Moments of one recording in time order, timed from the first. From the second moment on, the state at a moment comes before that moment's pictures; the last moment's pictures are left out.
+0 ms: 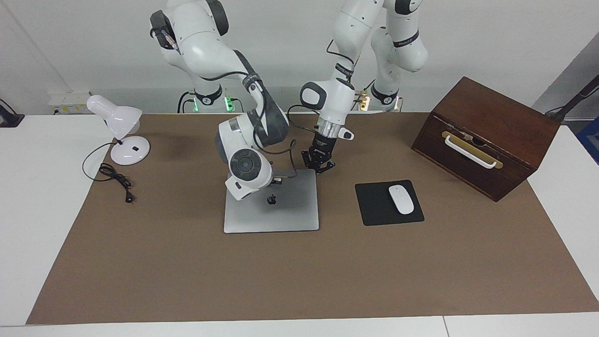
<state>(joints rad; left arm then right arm) -0.99 0.29 0.03 -2.23 -1.63 3.33 -1.75 0.32 0.56 0.08 -1.48 0.17 1.63 0.56</state>
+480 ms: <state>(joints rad) -0.99 0.29 0.03 -2.22 -1.63 3.33 -1.75 0.30 0.54 0.08 -1.41 0.17 1.58 0.58</state>
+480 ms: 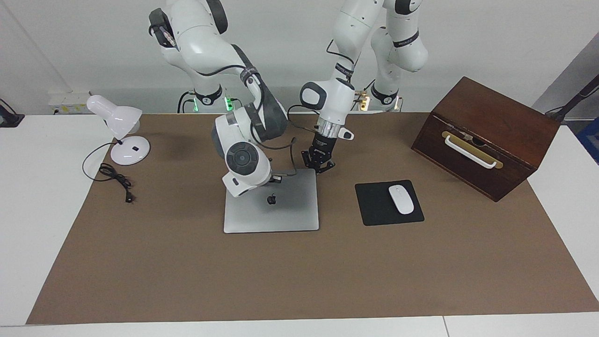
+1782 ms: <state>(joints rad) -1.01 0.19 0.04 -2.28 -1.67 3.34 -1.75 0.09 0.33 0.00 -1.23 0.11 1.54 0.23</state>
